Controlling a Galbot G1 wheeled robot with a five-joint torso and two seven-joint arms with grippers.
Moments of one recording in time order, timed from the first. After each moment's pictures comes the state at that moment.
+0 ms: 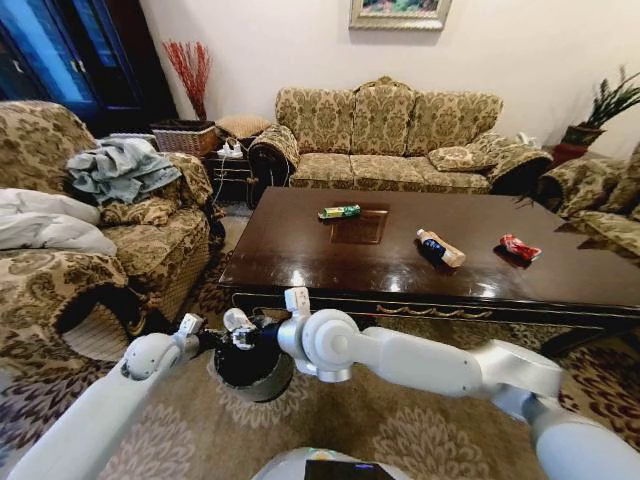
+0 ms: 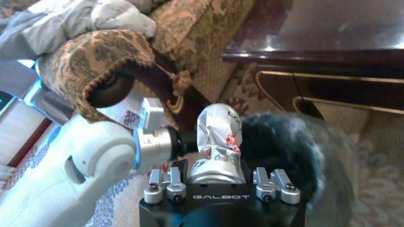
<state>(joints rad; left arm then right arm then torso) 1.28 -0.78 -0.52 -1.73 -0.41 0.68 0.42 -0.24 1.16 -0.73 2.10 1.97 -0.37 0.94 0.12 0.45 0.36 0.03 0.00</state>
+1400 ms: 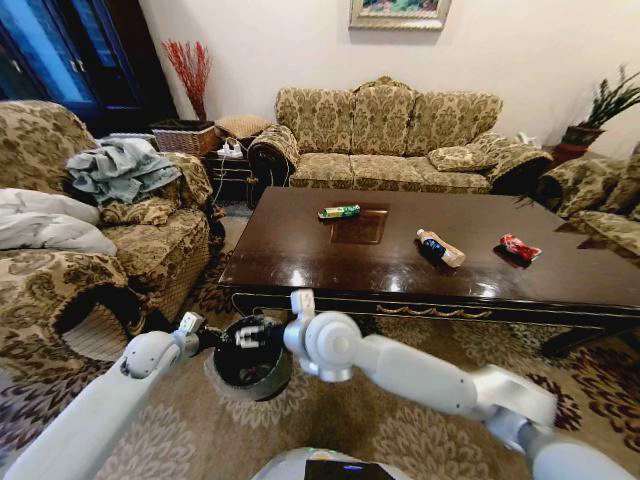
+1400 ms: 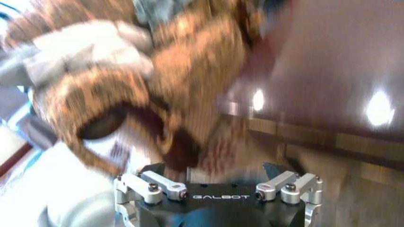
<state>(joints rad) 1.31 -0.78 -0.52 -1.80 -0.40 0.69 0.43 -0.29 1.17 -0.58 2.10 1.75 -0.47 0.91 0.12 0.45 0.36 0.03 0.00</state>
